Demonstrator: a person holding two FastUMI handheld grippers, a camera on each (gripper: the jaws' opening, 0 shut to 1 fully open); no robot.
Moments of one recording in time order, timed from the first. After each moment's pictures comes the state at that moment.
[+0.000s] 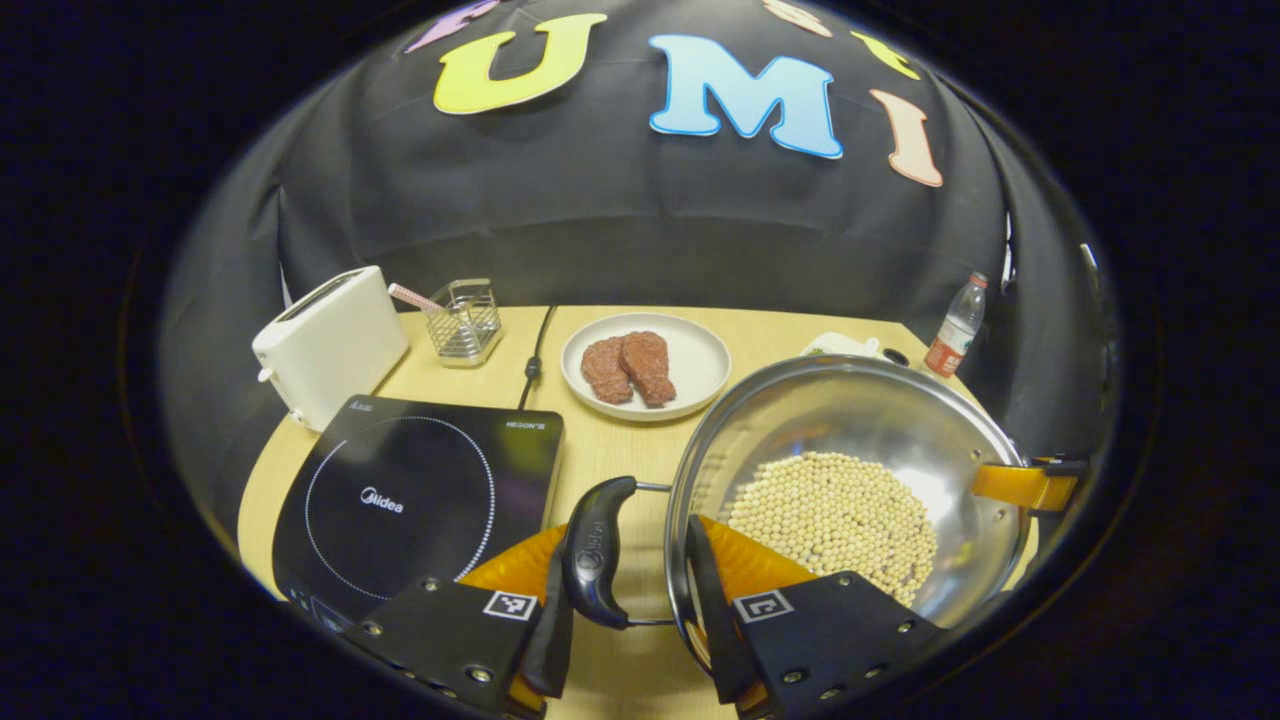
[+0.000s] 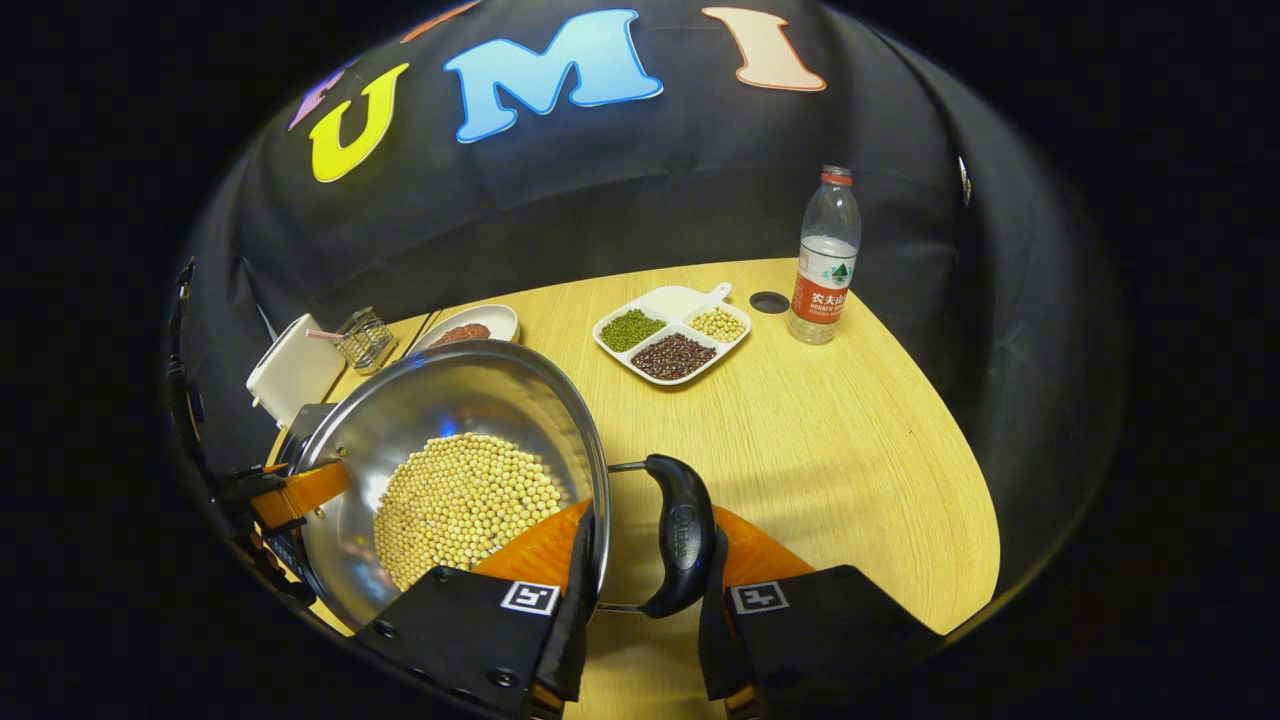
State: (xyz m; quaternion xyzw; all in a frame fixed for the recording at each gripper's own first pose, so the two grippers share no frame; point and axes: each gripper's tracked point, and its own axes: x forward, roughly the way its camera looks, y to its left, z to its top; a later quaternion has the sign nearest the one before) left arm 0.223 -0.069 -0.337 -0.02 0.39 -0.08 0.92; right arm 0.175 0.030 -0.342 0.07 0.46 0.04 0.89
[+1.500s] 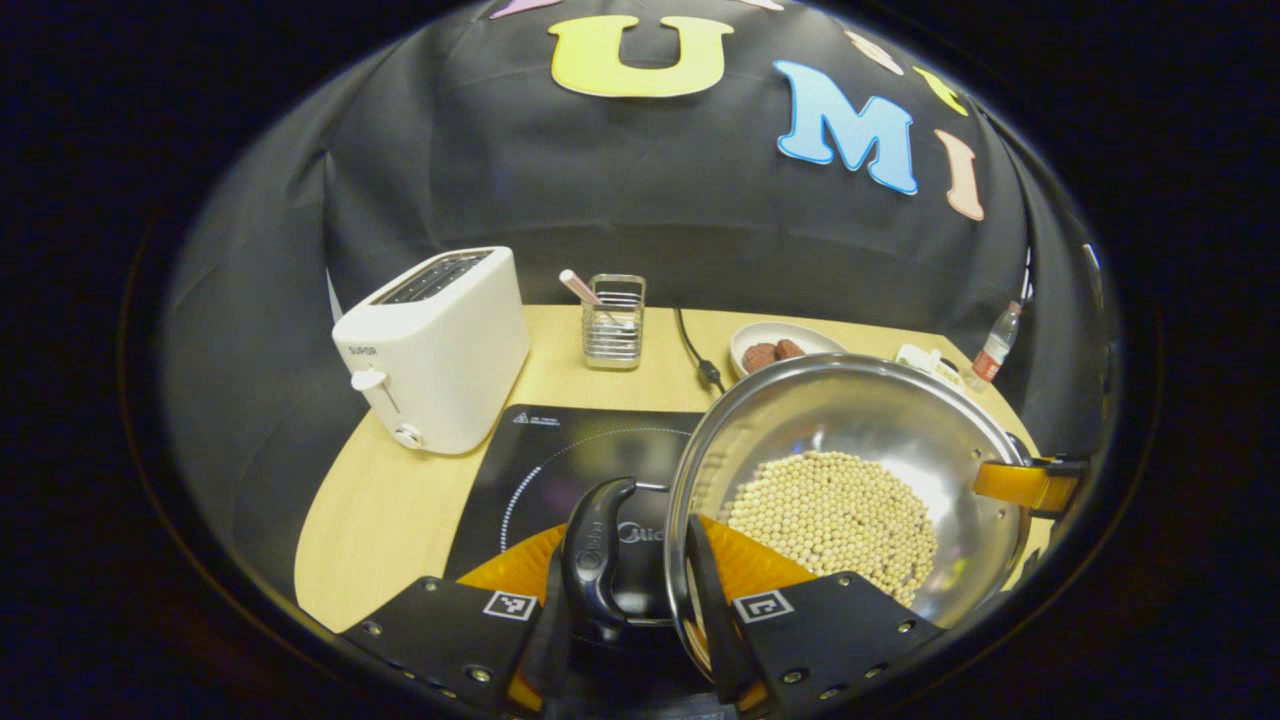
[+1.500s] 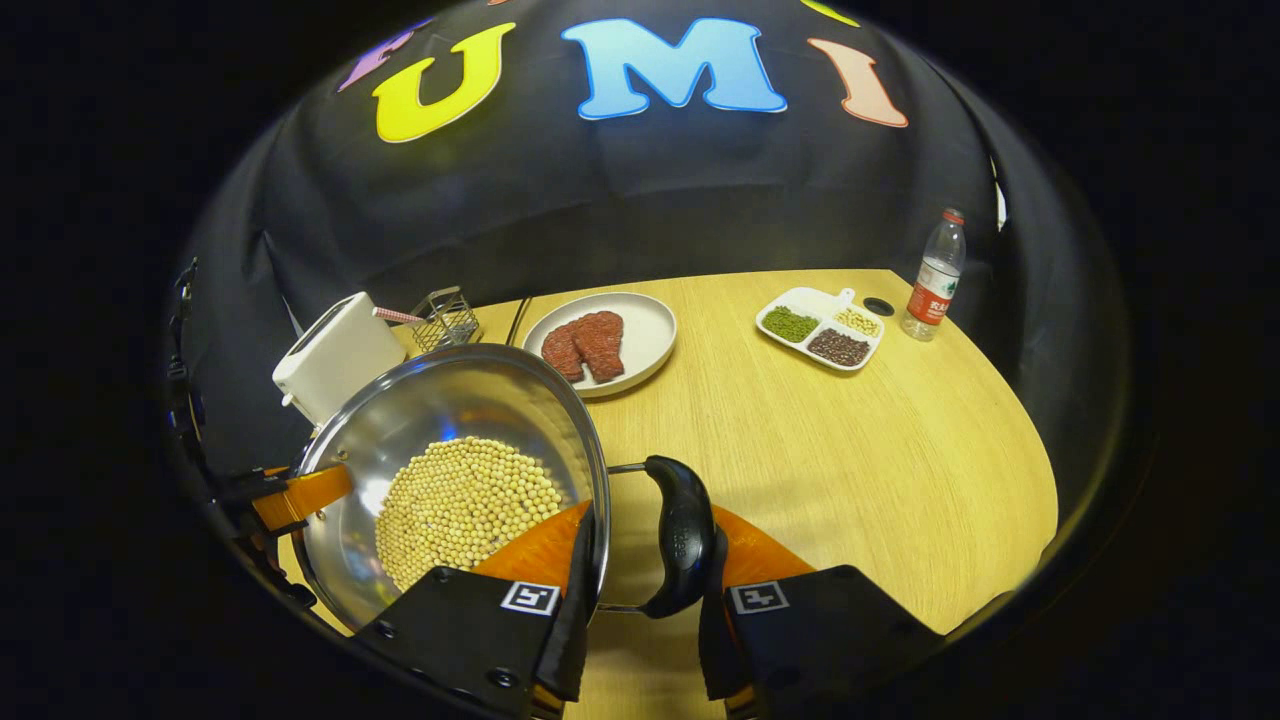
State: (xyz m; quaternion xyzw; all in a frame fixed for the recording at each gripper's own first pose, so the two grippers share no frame) left arm 0.243 0.157 -0.349 -0.03 0.39 -0.07 0.92; right arm 0.165 0.244 -0.326 0.06 0.45 0.05 0.89
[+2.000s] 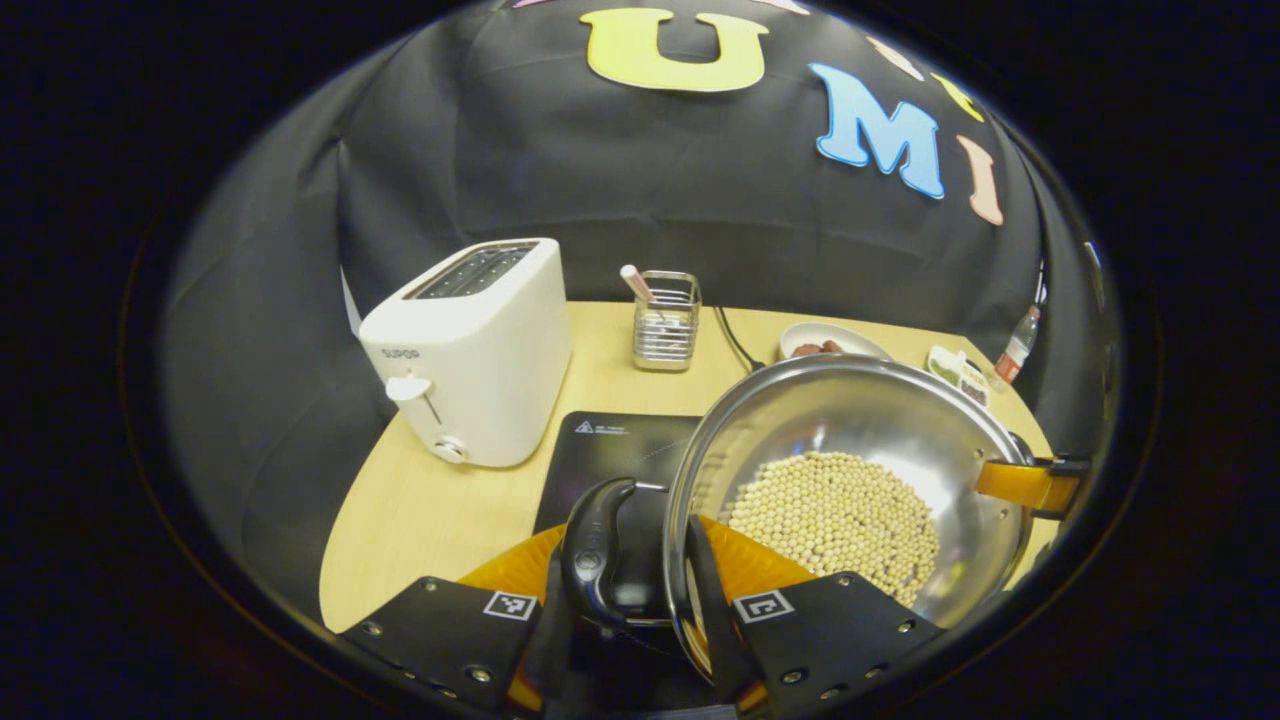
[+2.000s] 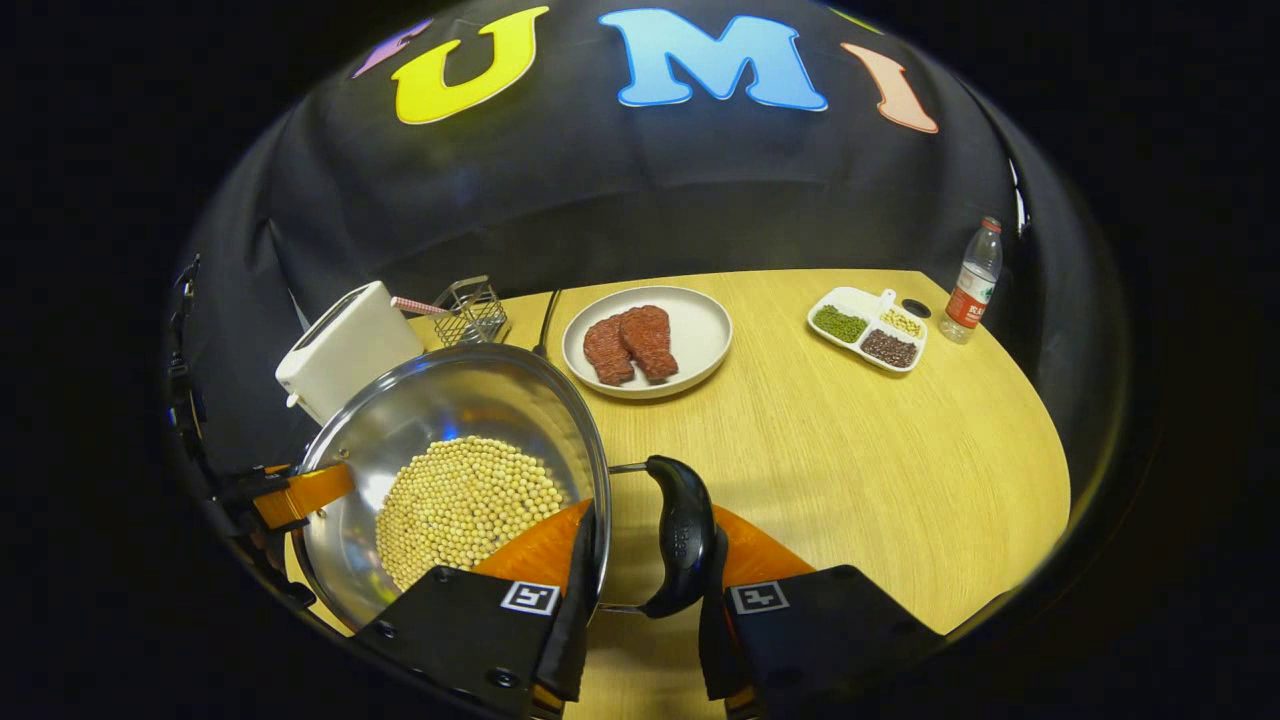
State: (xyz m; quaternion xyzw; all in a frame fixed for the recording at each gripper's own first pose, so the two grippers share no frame) left arm 0.262 0.213 -0.365 -0.02 0.40 -0.06 0.92; right arm 0.176 0.304 -0.335 0.06 0.46 0.06 0.88
